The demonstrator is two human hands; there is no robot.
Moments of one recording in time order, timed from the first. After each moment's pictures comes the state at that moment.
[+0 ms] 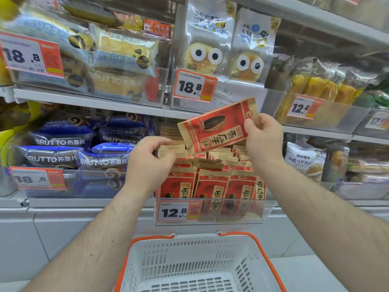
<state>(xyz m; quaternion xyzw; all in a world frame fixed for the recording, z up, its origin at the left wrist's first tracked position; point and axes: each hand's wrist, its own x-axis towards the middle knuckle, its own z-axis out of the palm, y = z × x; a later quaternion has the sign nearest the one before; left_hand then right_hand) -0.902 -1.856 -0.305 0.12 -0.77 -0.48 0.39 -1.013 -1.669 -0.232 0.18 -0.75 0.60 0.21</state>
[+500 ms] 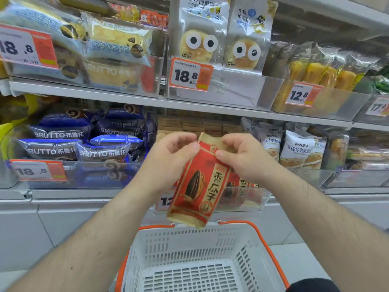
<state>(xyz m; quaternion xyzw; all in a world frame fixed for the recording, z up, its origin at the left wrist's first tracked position) -0.875 -1.808 -0.282 0.04 -0.69 -0.68 0.23 -0.964 -1.648 -0.246 0.36 -0.85 0.38 -0.01</state>
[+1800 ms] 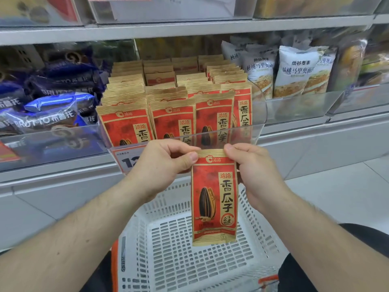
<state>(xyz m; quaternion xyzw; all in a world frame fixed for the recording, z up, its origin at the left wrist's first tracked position) -0.904 -1.752 -0.373 0.06 -0.75 -0.65 0.07 -0.946 -1.577 -0.366 -0.02 -0.69 0.71 -0.16</state>
